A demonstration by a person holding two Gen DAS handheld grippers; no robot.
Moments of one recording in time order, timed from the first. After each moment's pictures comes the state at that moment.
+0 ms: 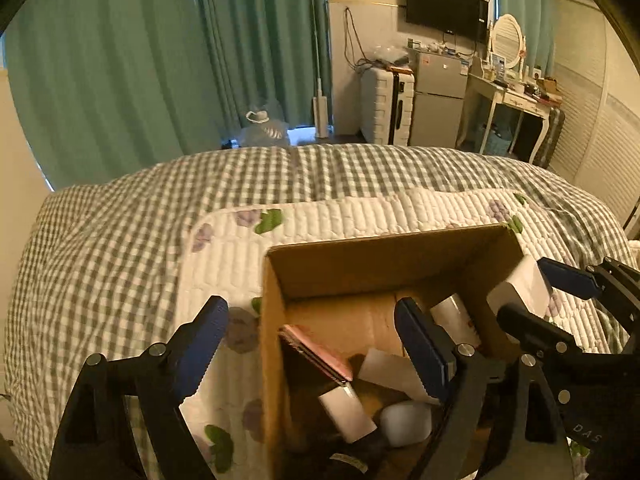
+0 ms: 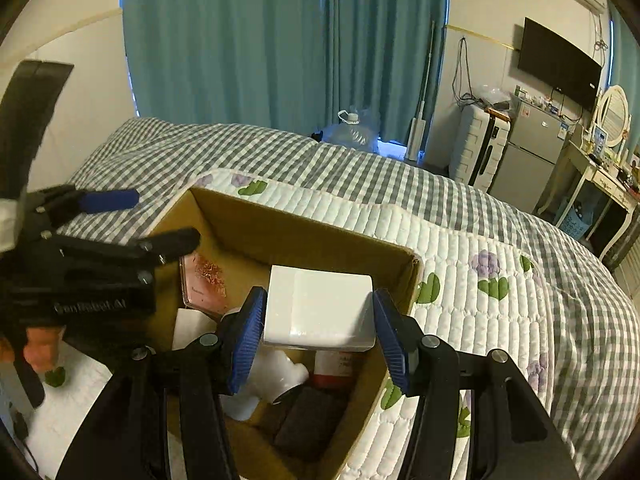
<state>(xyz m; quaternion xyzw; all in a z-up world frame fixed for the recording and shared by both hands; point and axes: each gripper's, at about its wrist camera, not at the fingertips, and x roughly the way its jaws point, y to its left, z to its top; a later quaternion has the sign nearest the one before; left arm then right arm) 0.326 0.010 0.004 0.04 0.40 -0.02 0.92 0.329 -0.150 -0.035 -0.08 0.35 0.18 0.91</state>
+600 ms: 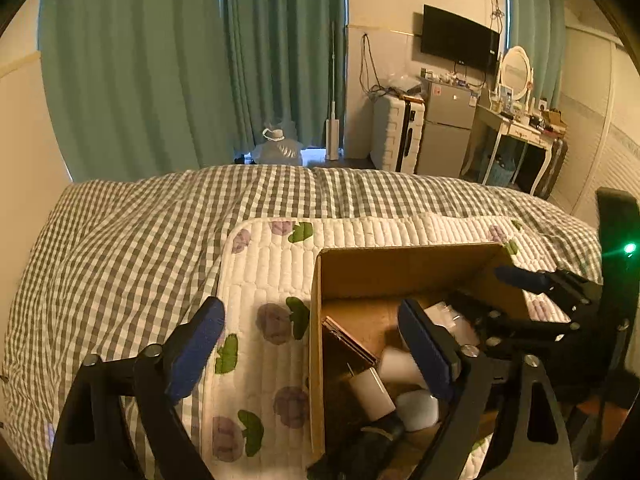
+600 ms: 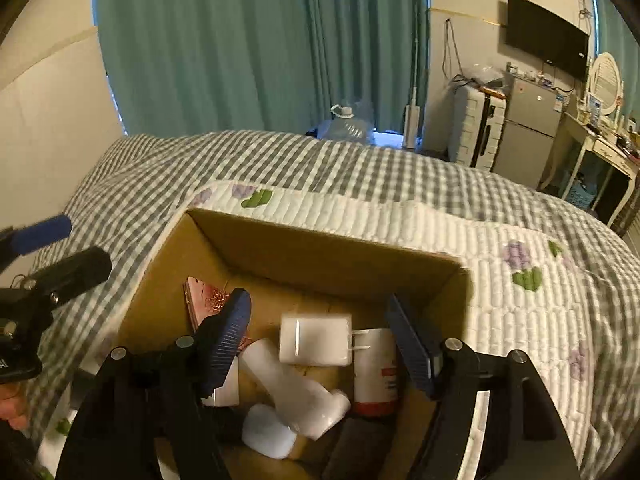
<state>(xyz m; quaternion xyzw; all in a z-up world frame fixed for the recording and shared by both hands) 0.288 0.048 0.029 0.01 0.36 -0.01 0.93 0.354 -0.126 -0.046 -0.03 0.37 0.16 0.92</state>
